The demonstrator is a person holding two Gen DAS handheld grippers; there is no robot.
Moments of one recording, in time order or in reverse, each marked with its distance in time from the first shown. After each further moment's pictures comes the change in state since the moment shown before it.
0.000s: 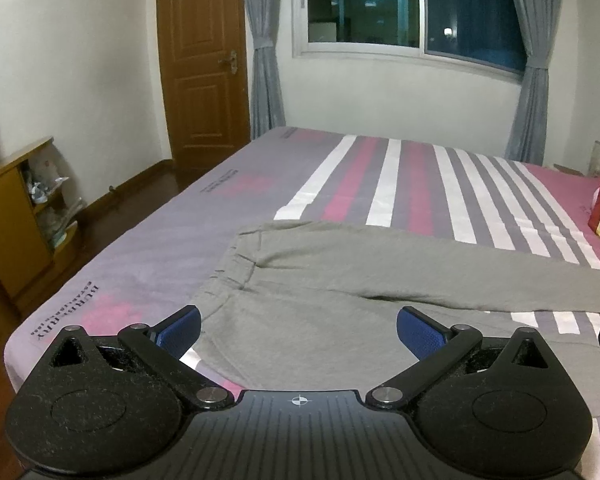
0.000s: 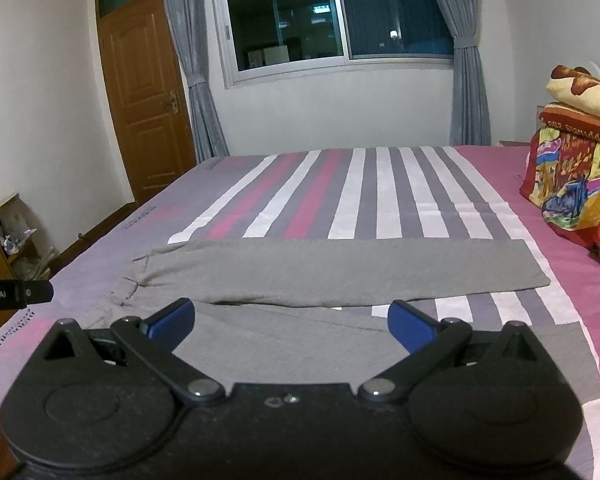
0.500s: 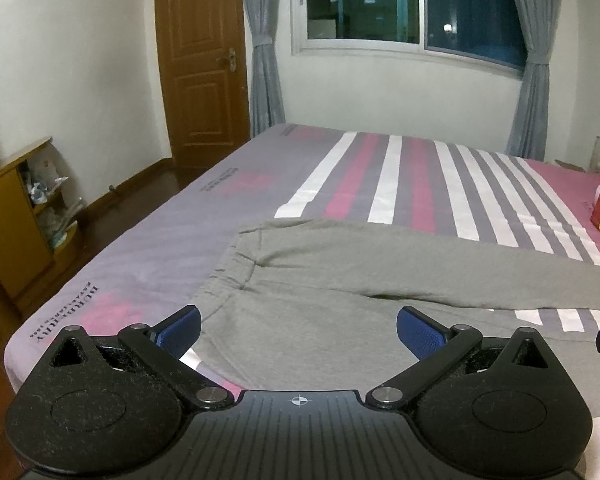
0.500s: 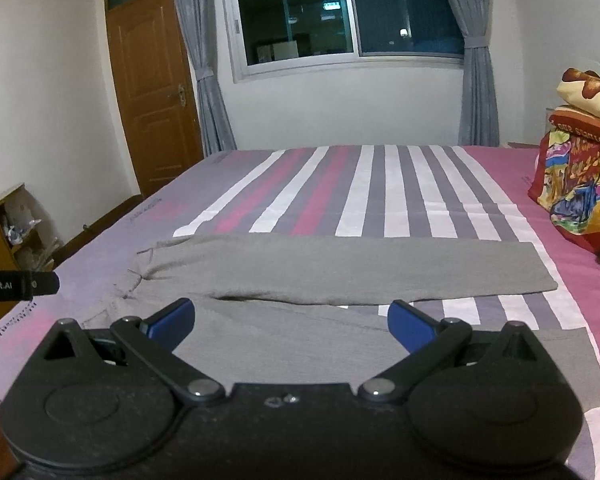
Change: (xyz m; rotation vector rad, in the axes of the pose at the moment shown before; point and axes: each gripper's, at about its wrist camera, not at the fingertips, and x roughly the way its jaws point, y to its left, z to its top) left arm 0.009 0.002 -0.003 0.003 0.007 -0.002; right arm 0.003 0.006 -0.003 -0.020 0.014 0.019
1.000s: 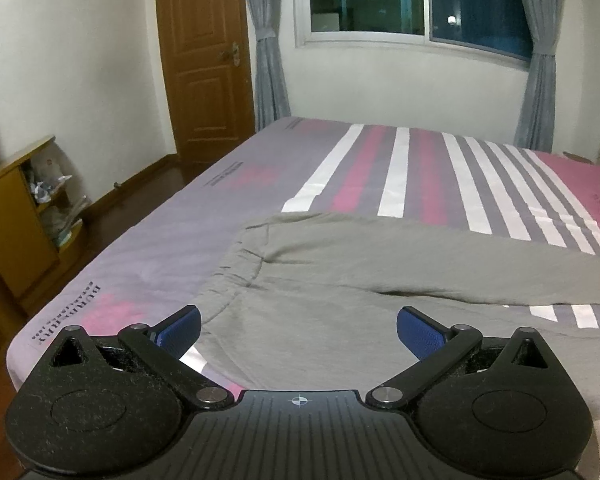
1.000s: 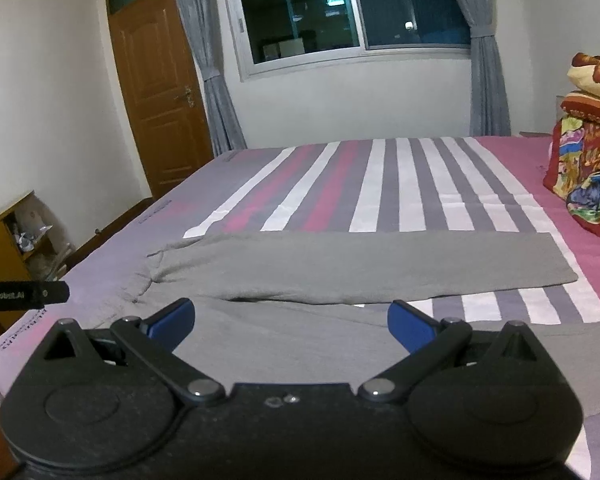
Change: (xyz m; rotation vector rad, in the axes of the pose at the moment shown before) left arm 0.022 0.000 0.000 0.018 0.021 0.027; right arm 0.016 -0.003 -0.002 0.029 0.007 0.051
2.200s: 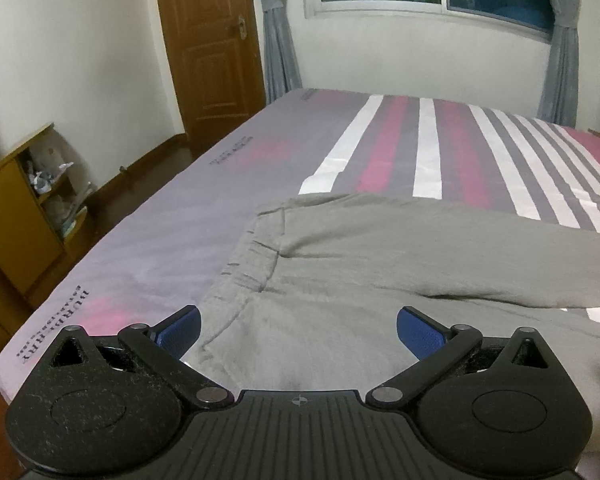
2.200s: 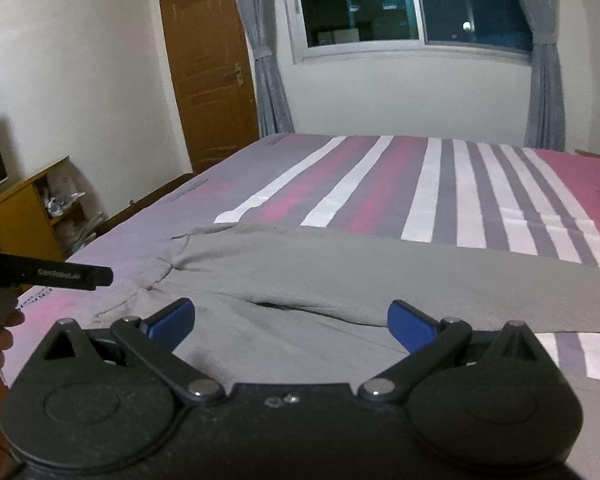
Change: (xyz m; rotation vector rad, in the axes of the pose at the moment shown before) left arm 0.101 0.006 0.021 0.023 0.083 0.046; right arm 0.070 0.015 0.014 -0.115 0.047 0.125
